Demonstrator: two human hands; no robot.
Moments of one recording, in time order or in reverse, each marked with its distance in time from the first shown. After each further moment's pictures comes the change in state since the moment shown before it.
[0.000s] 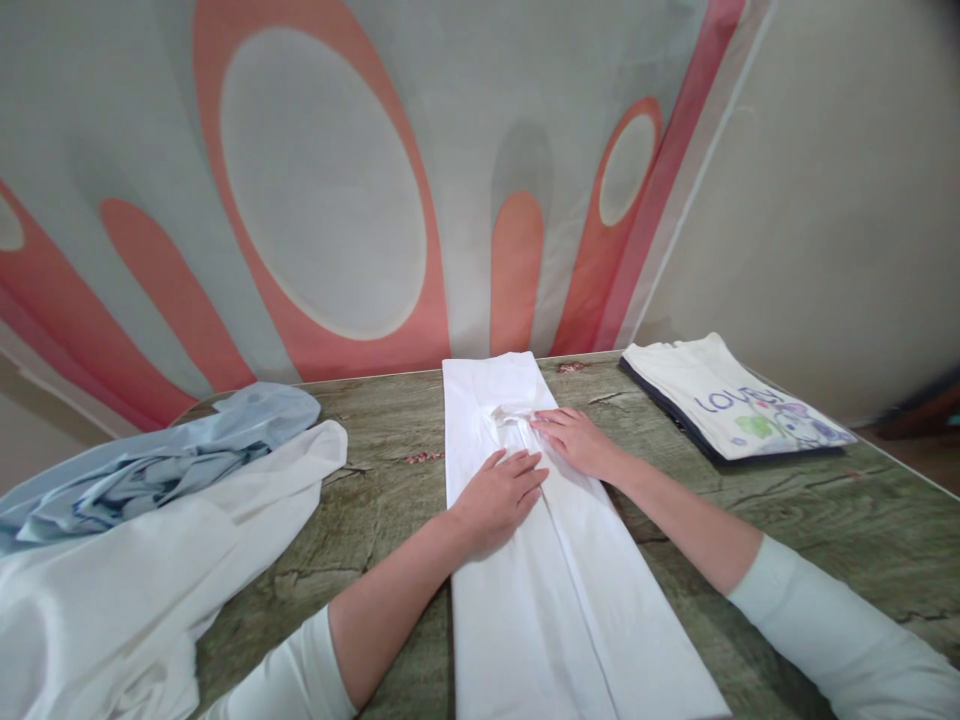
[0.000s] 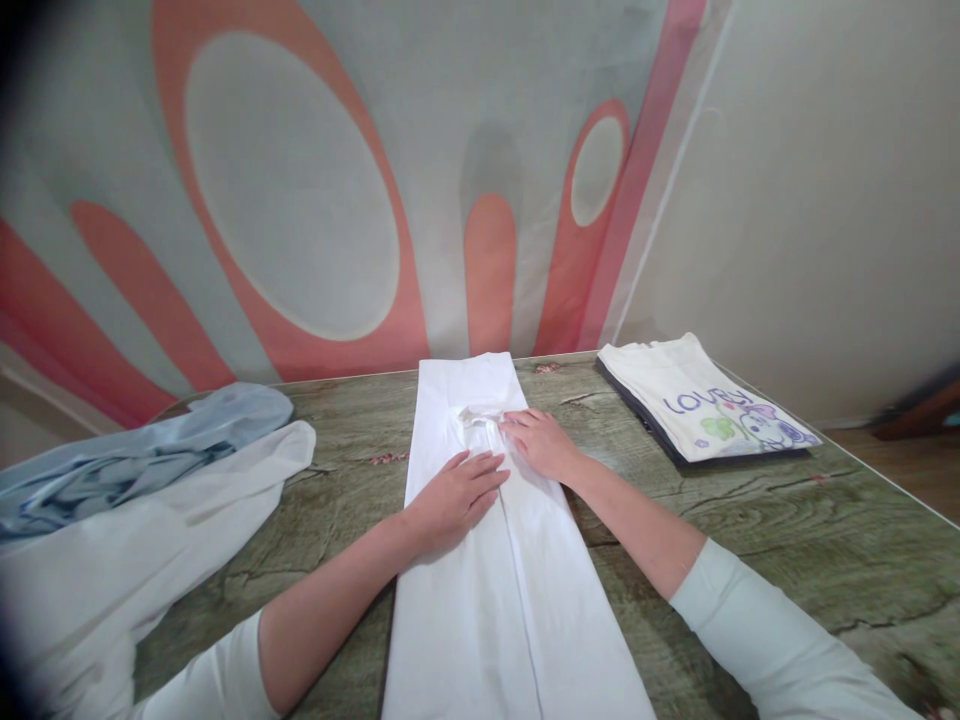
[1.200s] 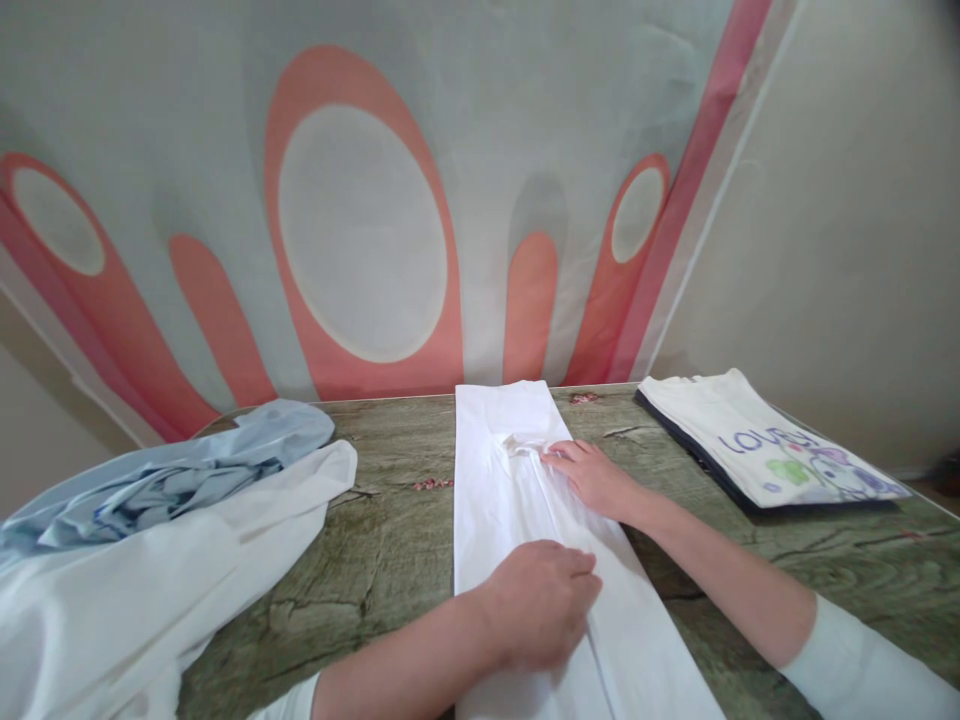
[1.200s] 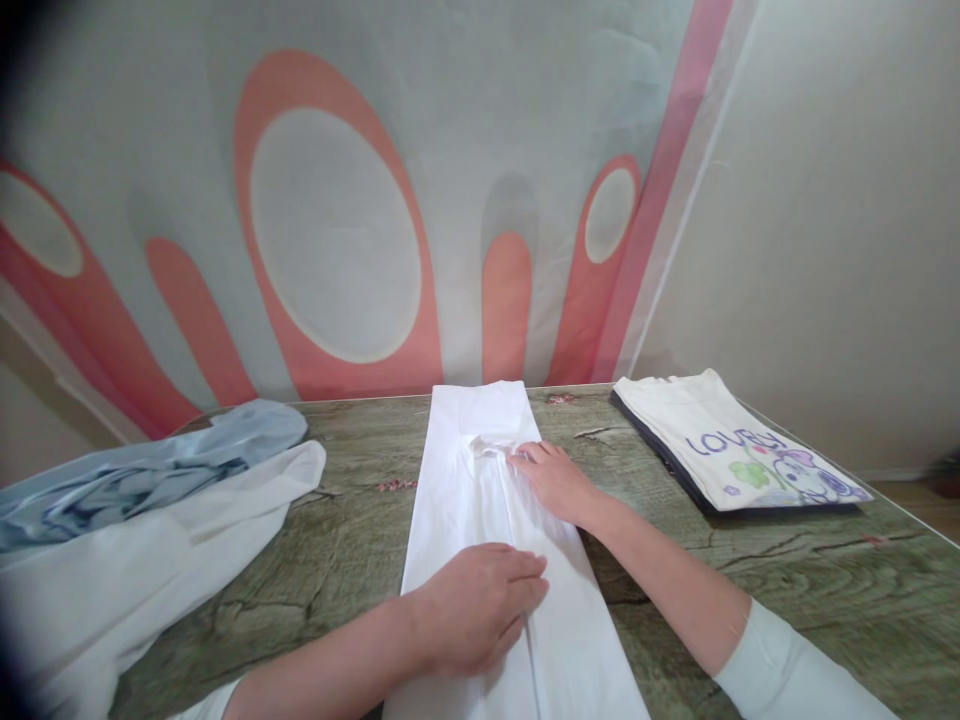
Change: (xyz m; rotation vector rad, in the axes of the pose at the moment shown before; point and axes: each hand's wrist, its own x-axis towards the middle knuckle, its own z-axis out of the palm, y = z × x) left_hand -0.009 0.058 -0.019 0.024 -0.172 0.242; right_hand 0.000 -0.004 -0.006 0.001 -0.055 -0.066
